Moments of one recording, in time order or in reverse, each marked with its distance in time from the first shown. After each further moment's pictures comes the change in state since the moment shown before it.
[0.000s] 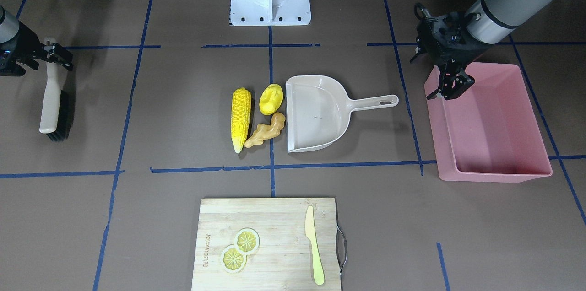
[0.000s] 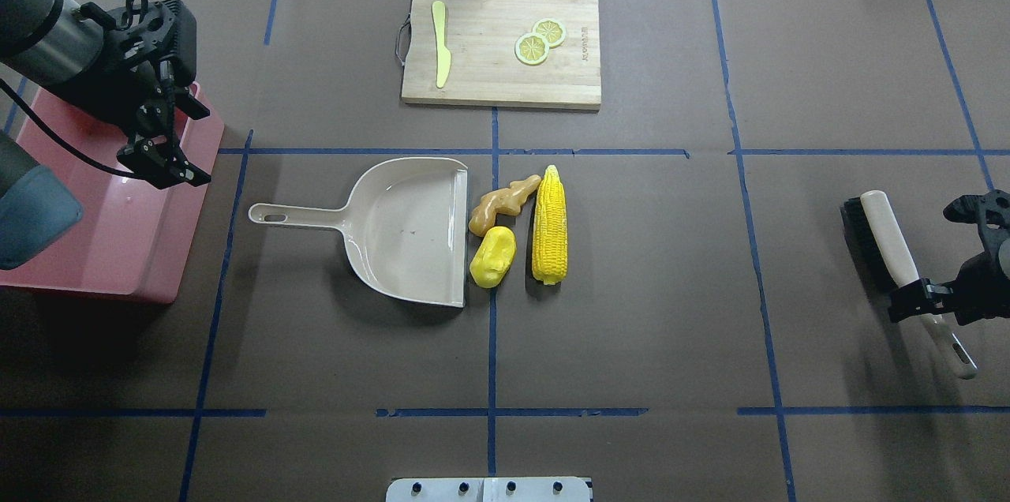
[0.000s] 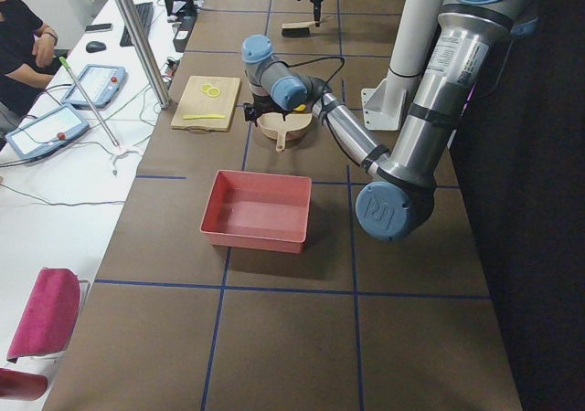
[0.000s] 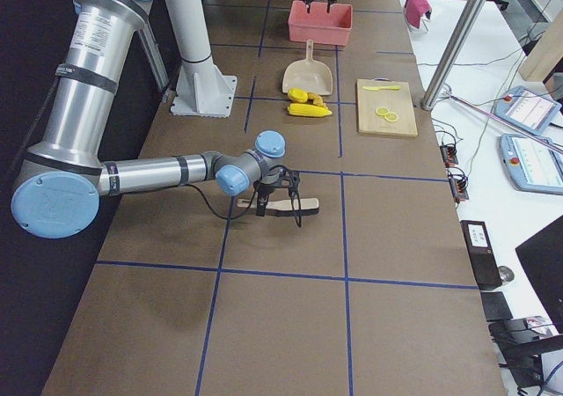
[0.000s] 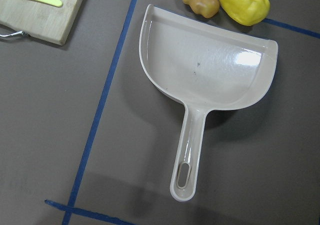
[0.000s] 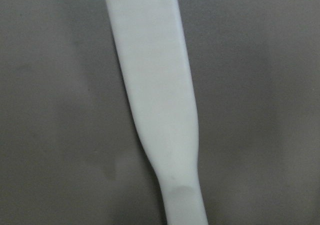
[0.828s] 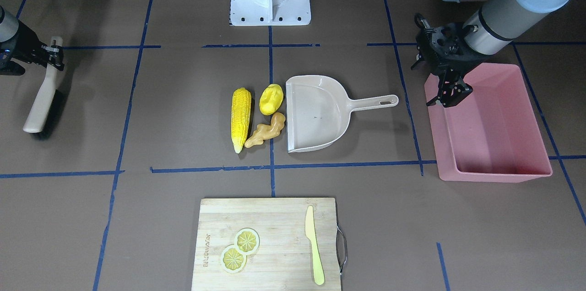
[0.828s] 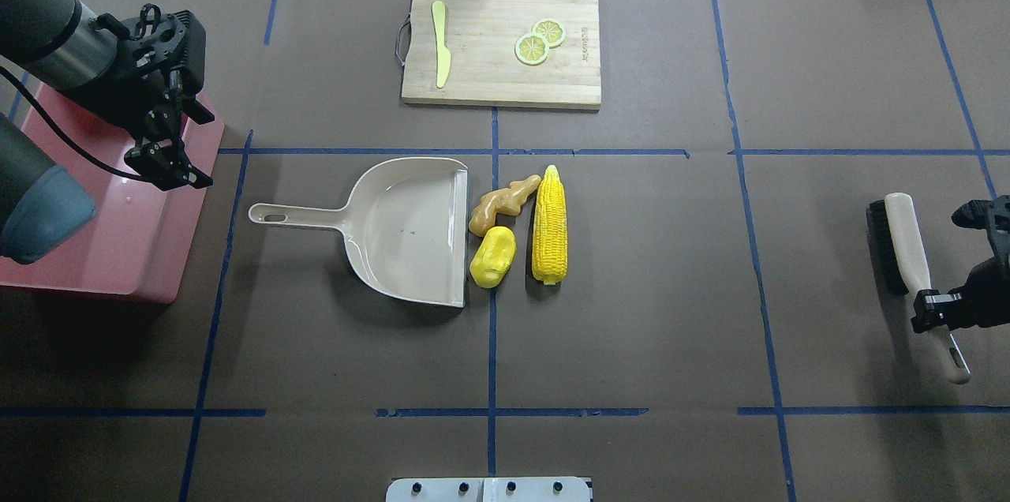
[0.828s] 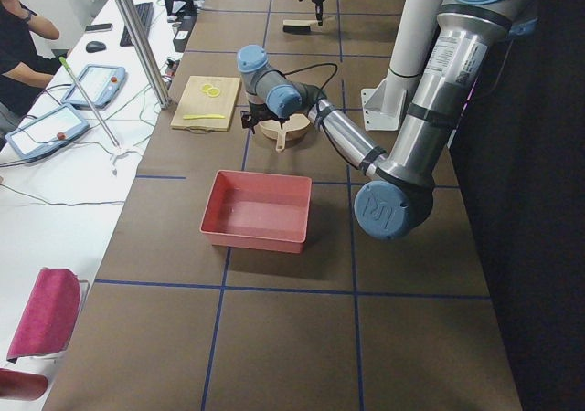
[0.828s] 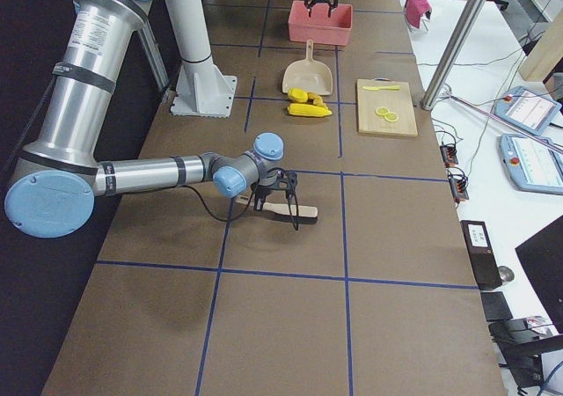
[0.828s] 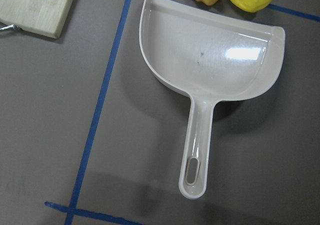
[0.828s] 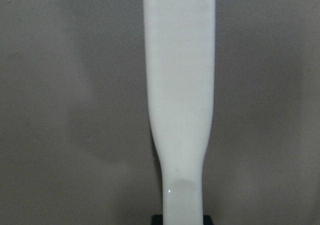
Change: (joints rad) left arm 0.008 0.002 0.065 -0.046 0.000 0.055; right arm 0.012 -0.023 0.015 -0.001 0.027 0.000
